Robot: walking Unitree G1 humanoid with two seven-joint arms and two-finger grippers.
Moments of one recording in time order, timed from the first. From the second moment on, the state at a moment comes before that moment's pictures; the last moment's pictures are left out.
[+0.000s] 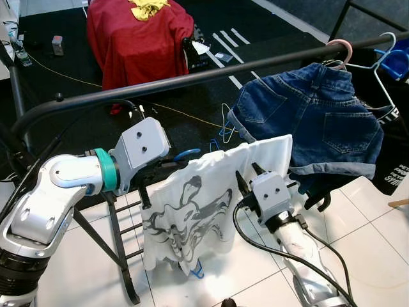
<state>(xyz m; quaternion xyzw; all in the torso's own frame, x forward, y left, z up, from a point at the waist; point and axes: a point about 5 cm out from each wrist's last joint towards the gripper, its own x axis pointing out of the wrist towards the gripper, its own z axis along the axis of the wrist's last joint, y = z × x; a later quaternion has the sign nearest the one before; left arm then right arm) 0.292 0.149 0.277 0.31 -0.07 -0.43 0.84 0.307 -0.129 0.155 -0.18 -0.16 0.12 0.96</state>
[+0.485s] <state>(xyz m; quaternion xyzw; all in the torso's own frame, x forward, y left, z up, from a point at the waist) 0.292 0.148 0.276 0.31 -0.07 -0.43 0.84 0.311 -0.119 0.153 -0.15 -0.14 0.16 0.97</state>
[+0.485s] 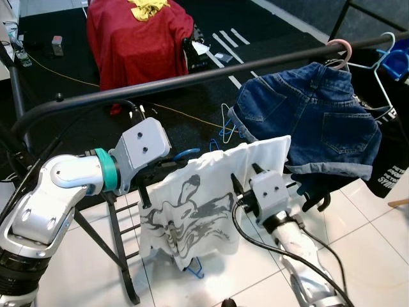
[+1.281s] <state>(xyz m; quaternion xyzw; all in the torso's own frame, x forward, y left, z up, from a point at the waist) 0.294 0.148 0.275 0.31 -0.06 -0.43 0.85 0.313 -0.135 0.116 -0.12 -0.05 0.12 0.99</state>
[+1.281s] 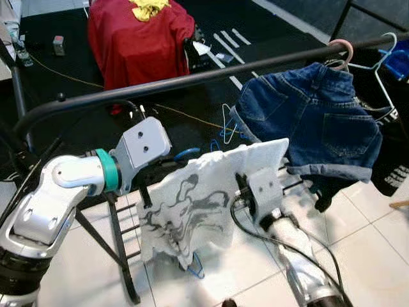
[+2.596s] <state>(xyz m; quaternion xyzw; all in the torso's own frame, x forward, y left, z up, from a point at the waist) 0.300 0.140 0.293 0.27 -0.09 -0.42 0.86 0.327 -0.162 0.157 -0.22 -0.15 0.04 0.96</state>
